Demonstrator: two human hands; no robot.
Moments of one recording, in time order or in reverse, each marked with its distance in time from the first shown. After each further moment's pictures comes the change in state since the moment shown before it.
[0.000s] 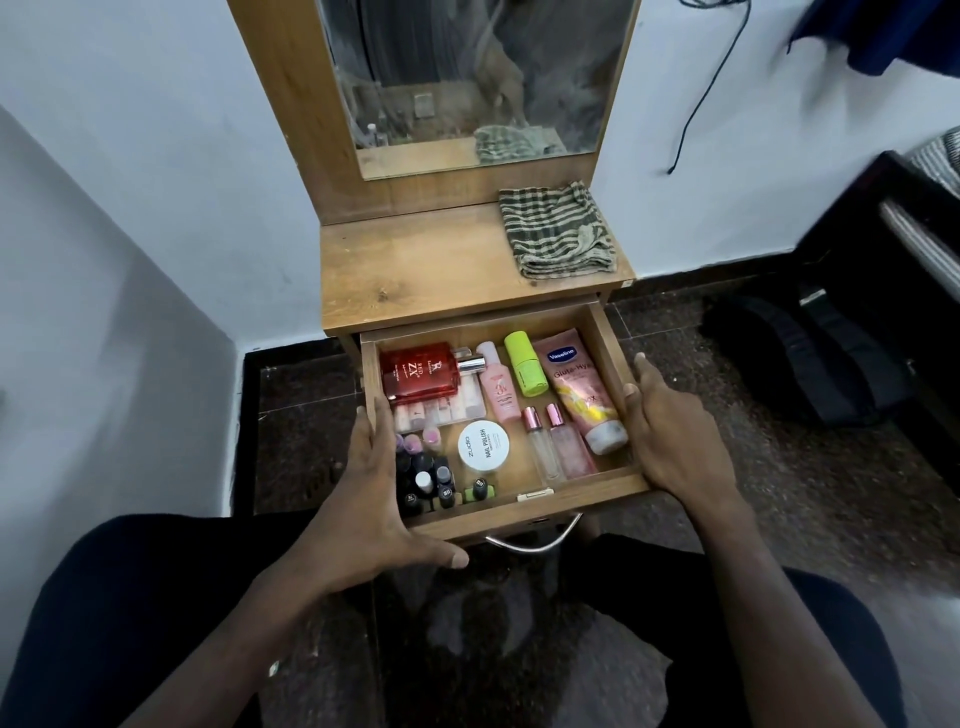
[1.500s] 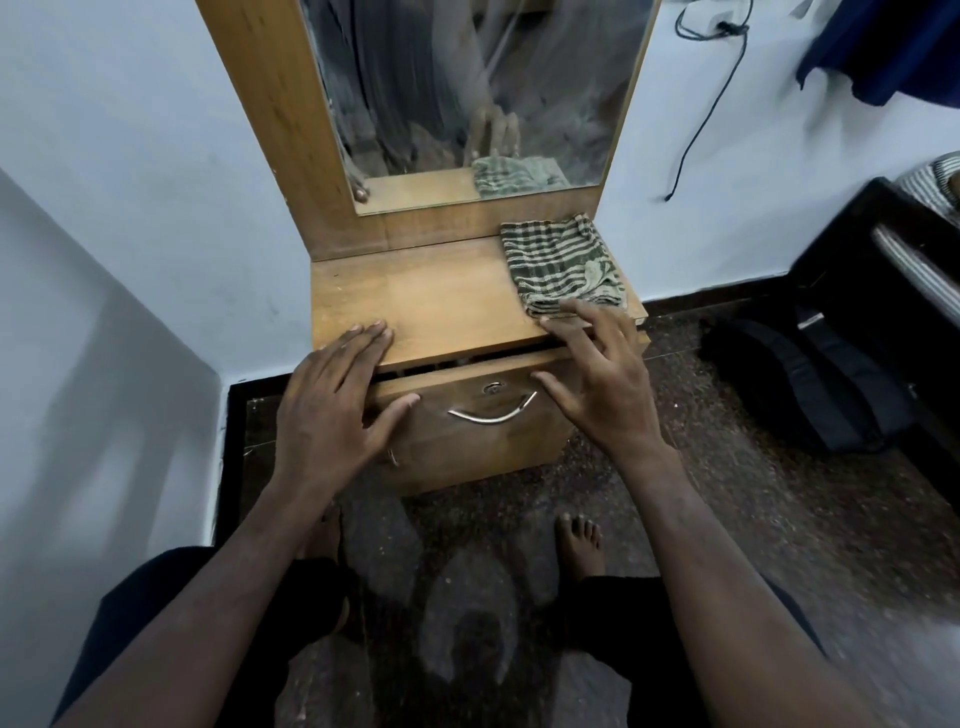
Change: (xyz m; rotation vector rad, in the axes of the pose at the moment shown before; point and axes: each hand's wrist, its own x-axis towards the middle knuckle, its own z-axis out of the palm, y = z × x) left_hand 0.127 -0.029 -0.055 0.614 0.766 0.410; right_hand 0.104 -0.043 0.041 -0.040 0.478 -0.614
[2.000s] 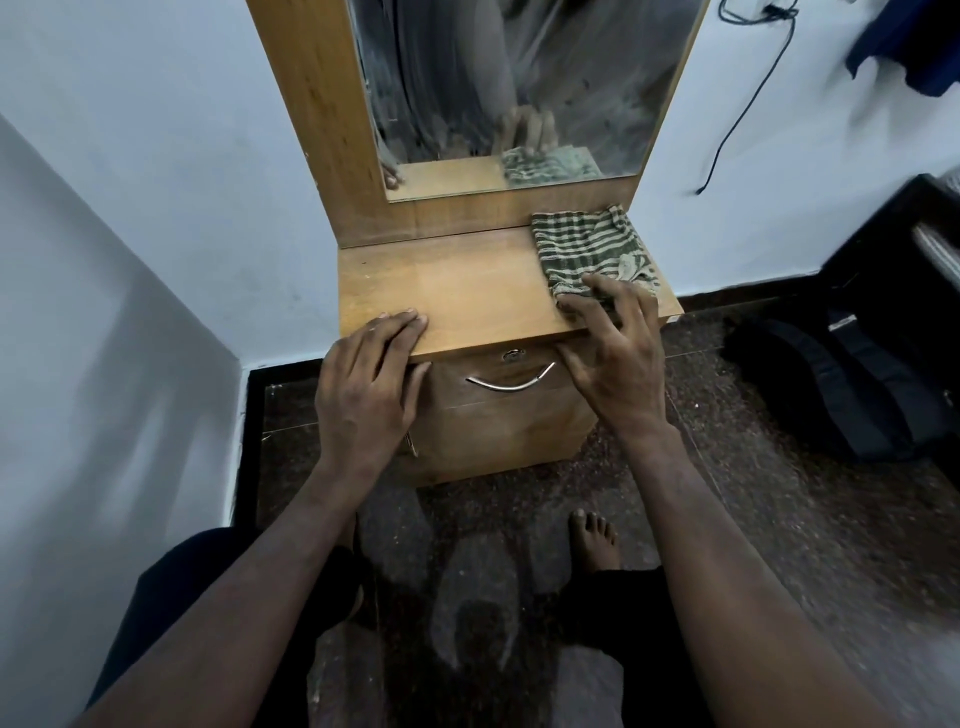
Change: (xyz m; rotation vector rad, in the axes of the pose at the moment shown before) left_hand 0.005 0.002 0.025 0.075 0.219 -0.011; right_hand 0.023 -0.008 0.022 -0.021 0.080 0.082
